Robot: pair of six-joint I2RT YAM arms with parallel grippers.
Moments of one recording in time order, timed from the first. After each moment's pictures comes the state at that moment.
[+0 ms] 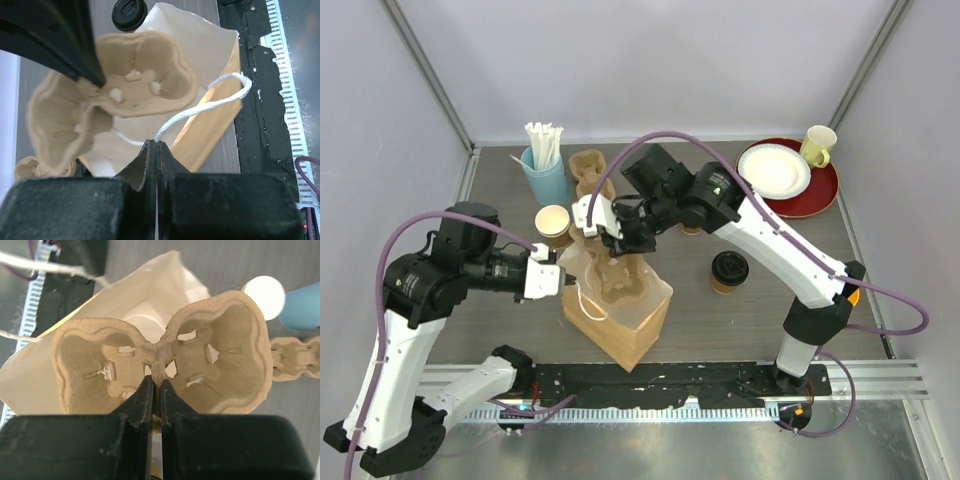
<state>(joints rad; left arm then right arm) -0.46 0.94 1.50 -1.36 0.81 1.03 1.00 1.75 2.21 -1.24 -0.43 -0.69</state>
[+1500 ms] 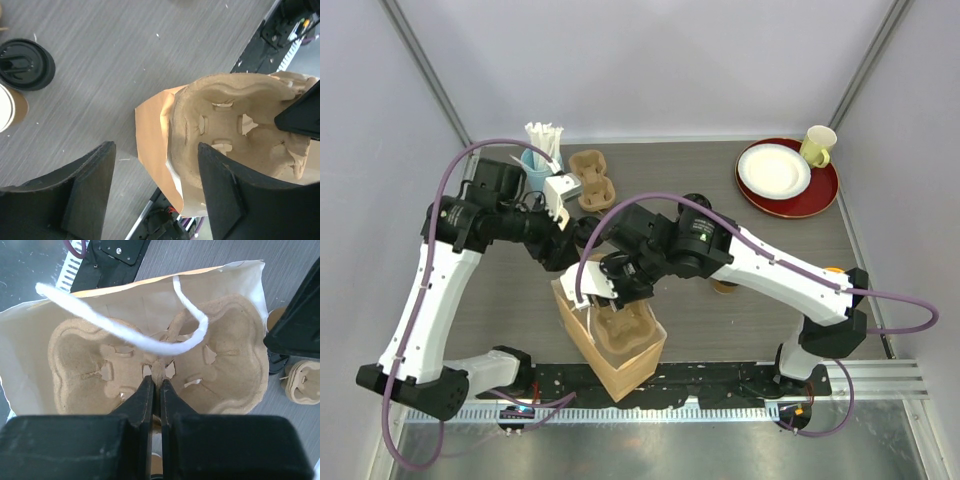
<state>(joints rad) -0.32 1.18 1.59 -1.32 0.60 0.35 1.25 1.67 2.01 -1.24 -0.30 -0.72</state>
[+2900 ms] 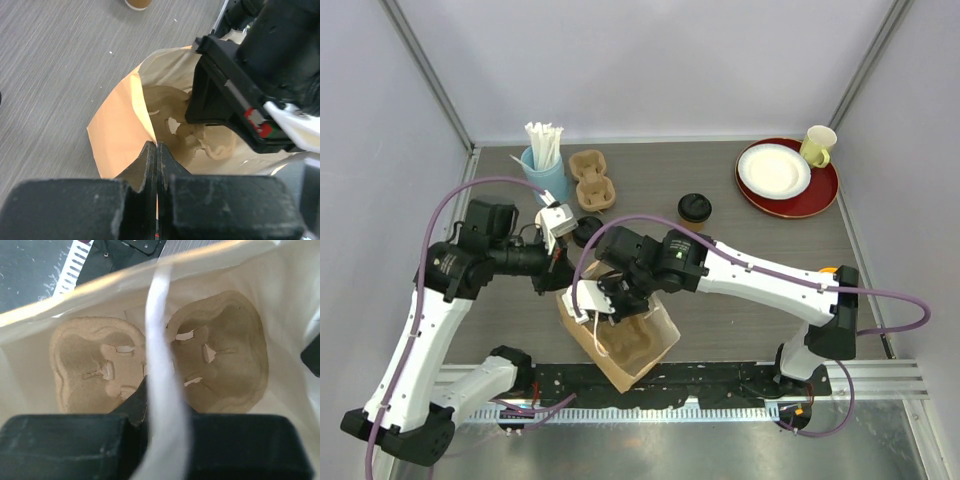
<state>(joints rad) -0.36 0.96 1.31 -1.20 0.77 0.31 1.24 1.63 1.69 -1.03 -0.36 -0.72</state>
